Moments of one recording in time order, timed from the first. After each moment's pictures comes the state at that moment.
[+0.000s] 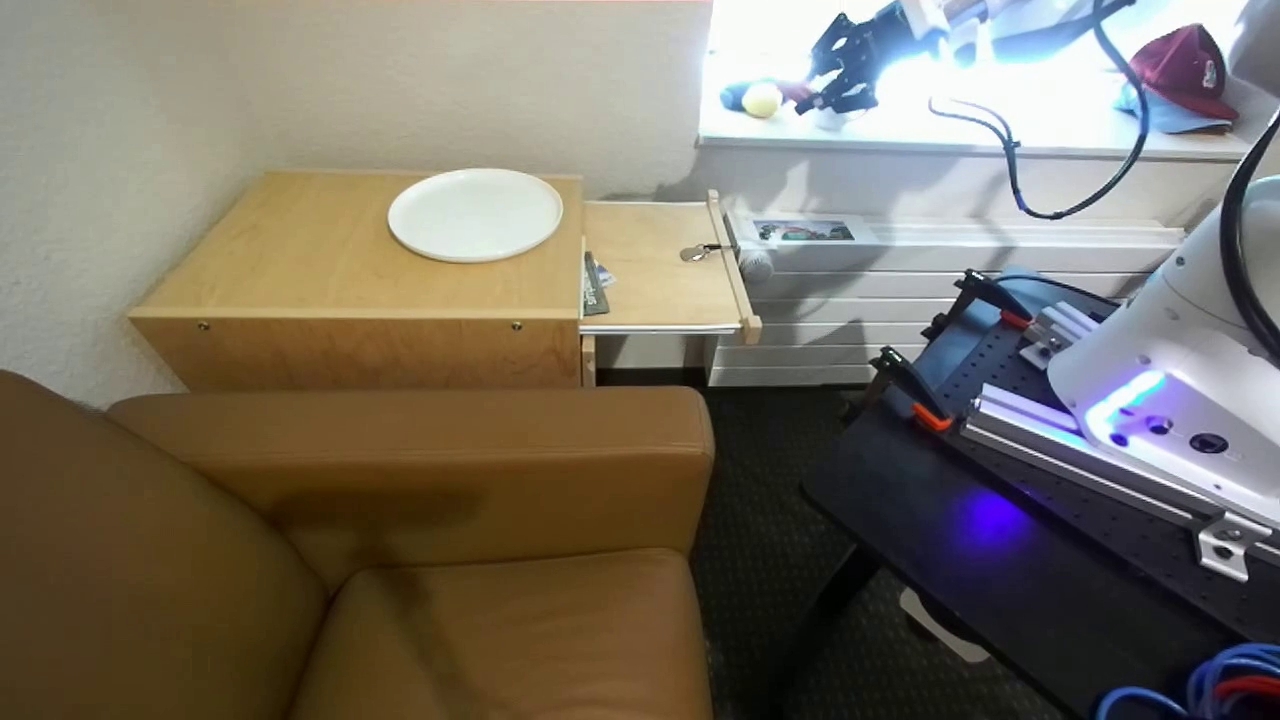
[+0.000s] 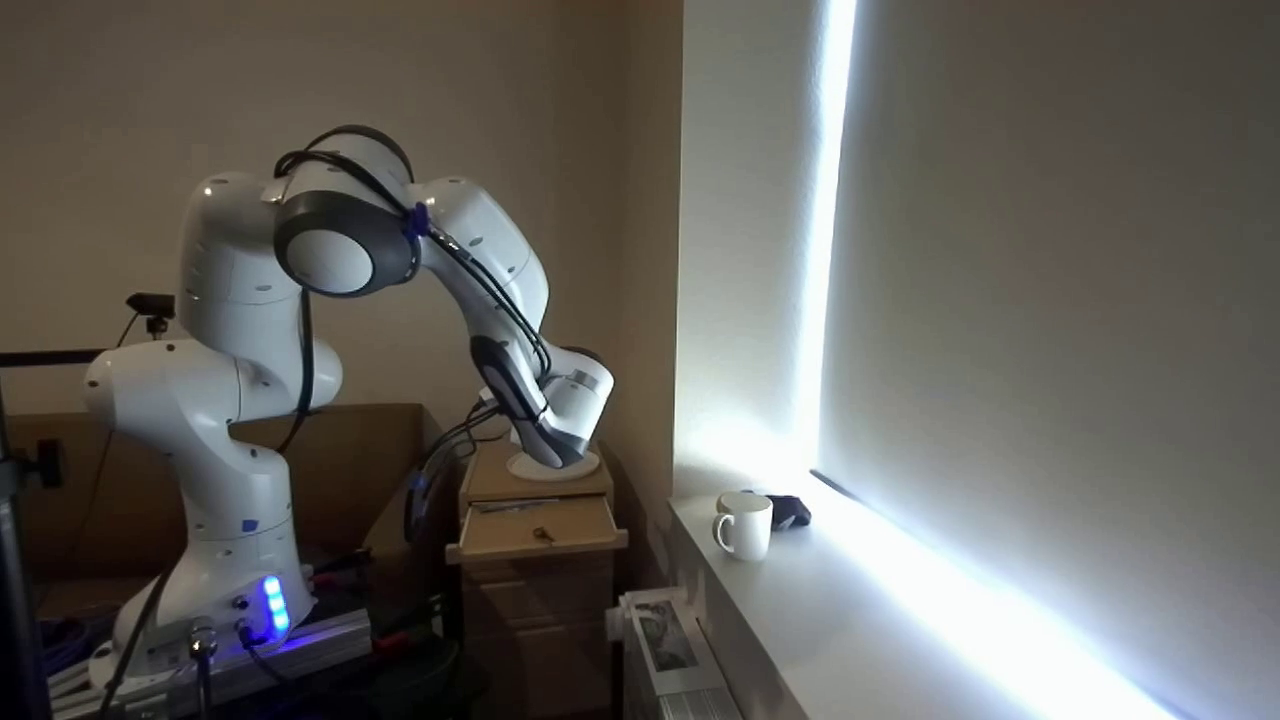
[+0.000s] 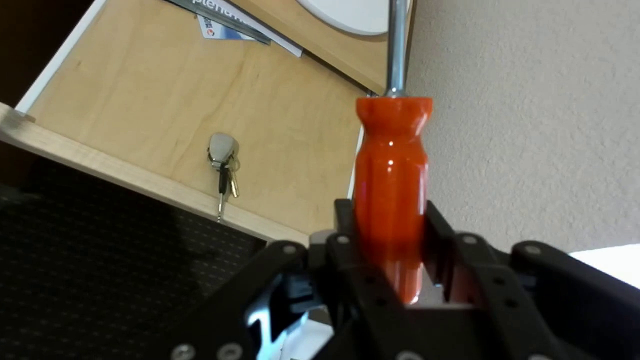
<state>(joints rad) -1.65 0.76 1.14 -2.26 -2.60 3.44 -2.61</state>
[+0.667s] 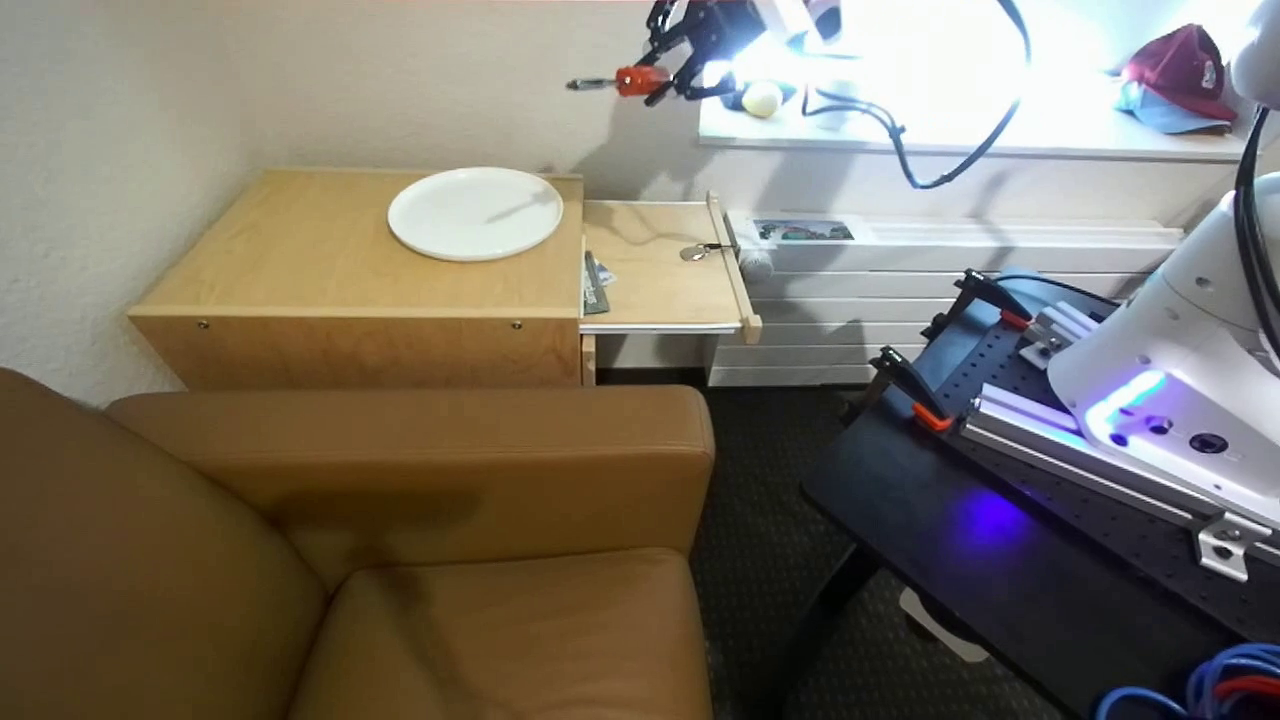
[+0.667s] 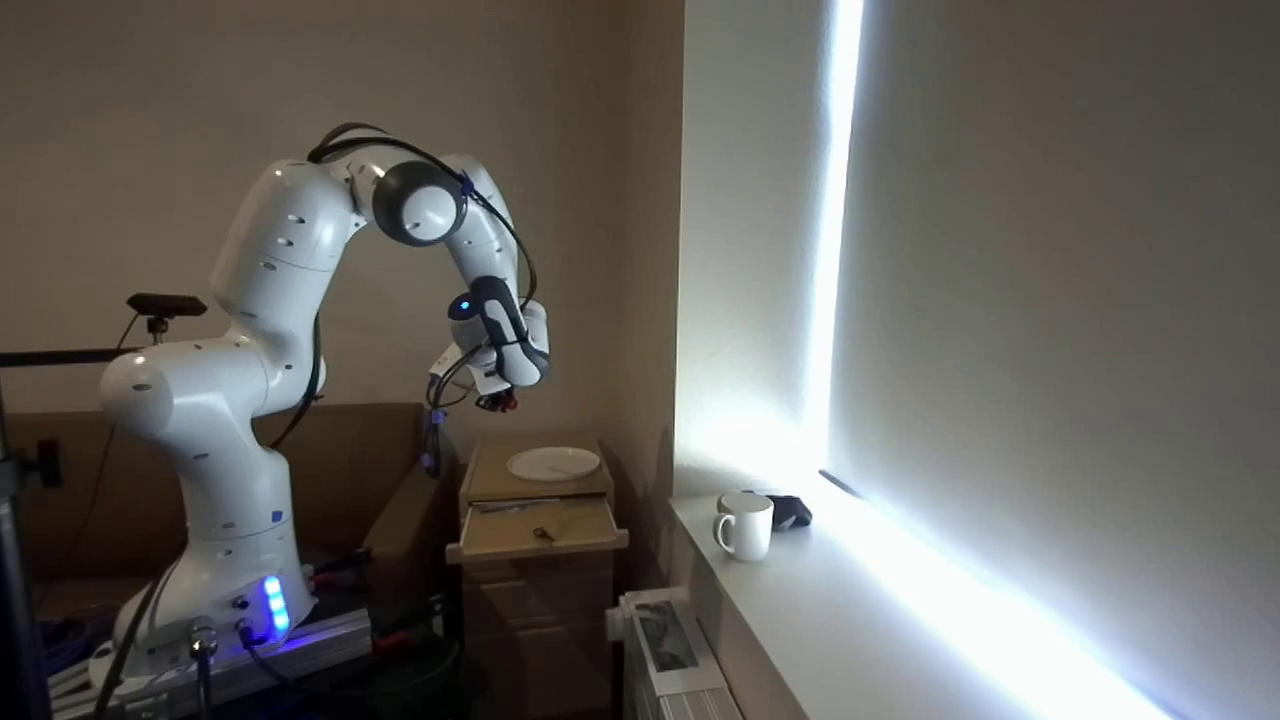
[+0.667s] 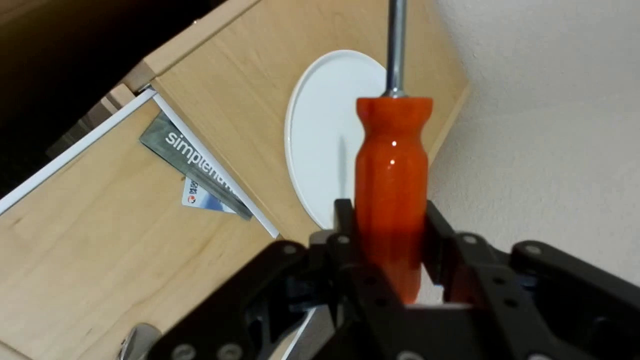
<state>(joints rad) -1.06 0.52 1.18 -2.20 -2.52 3.25 -2.56</state>
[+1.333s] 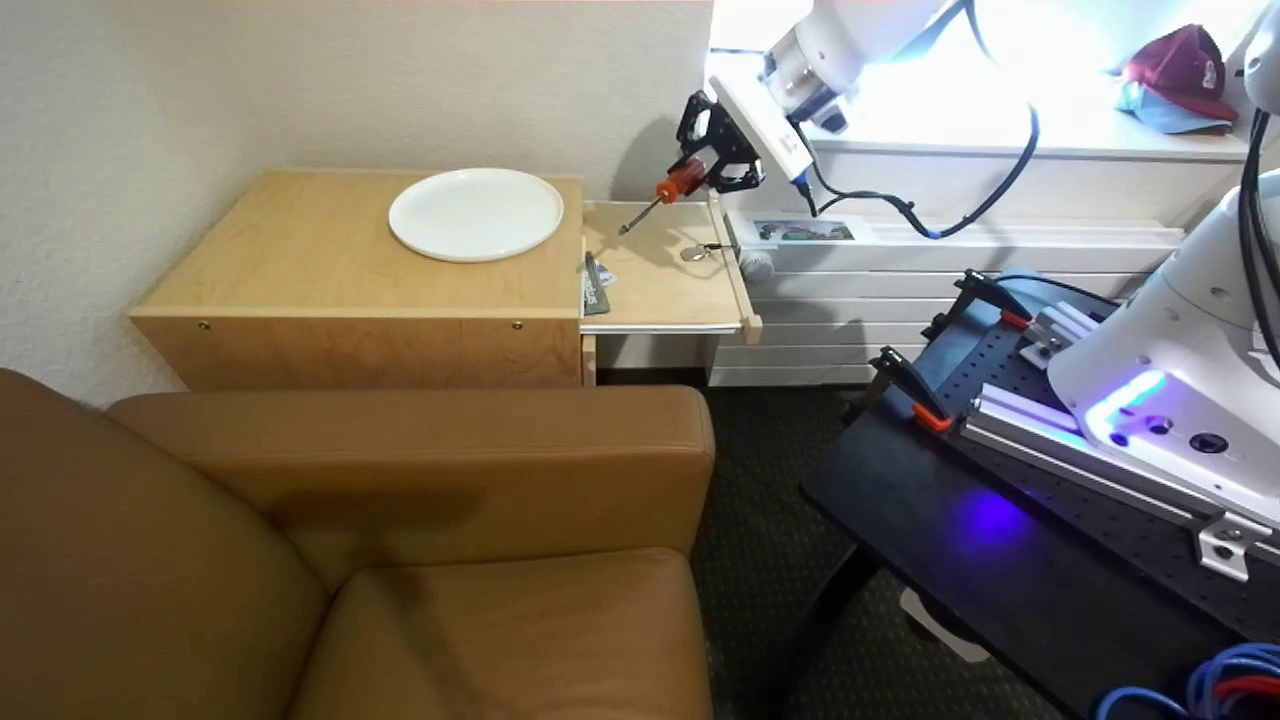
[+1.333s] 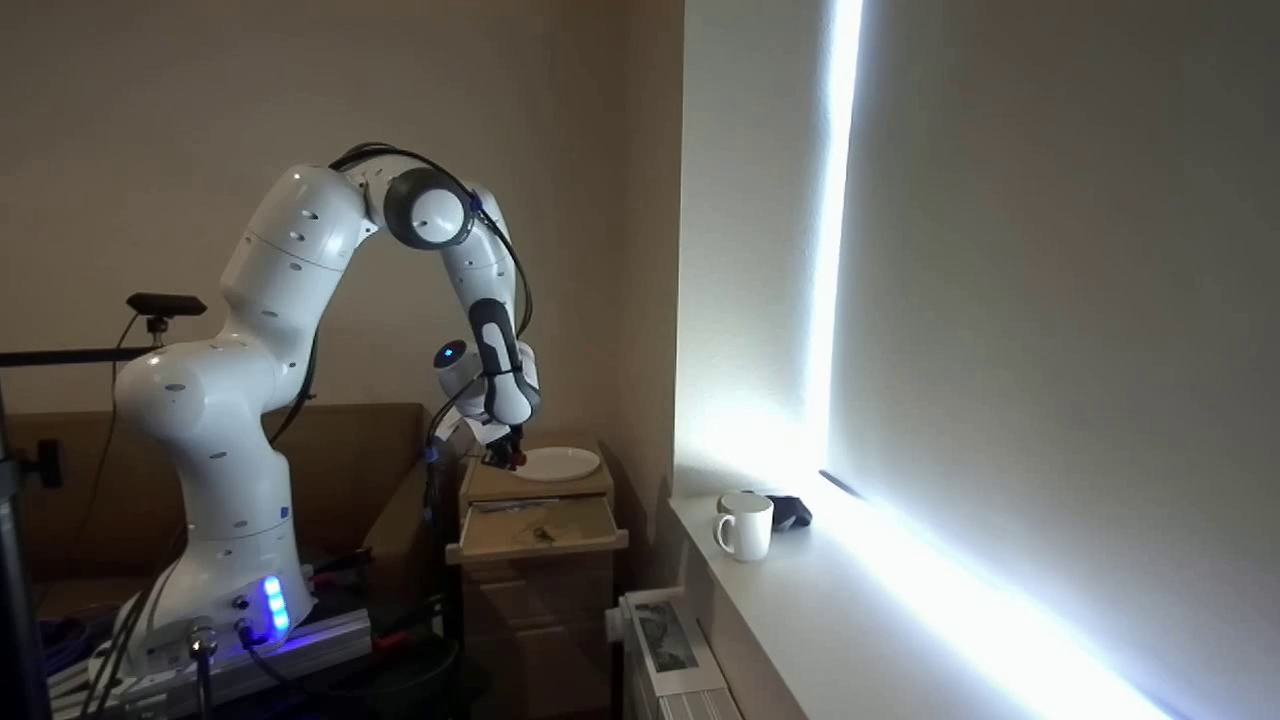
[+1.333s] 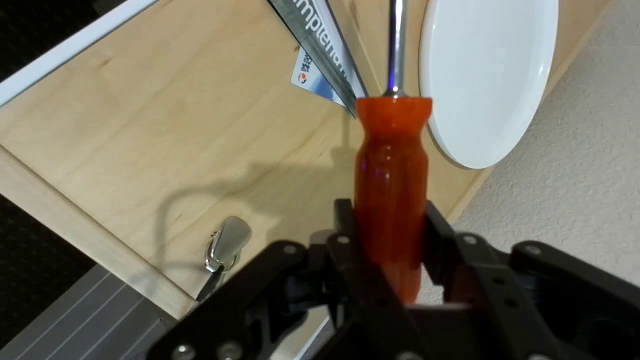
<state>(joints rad) -0.83 0.52 0.88 -2.30 -2.61 3.01 -2.61</state>
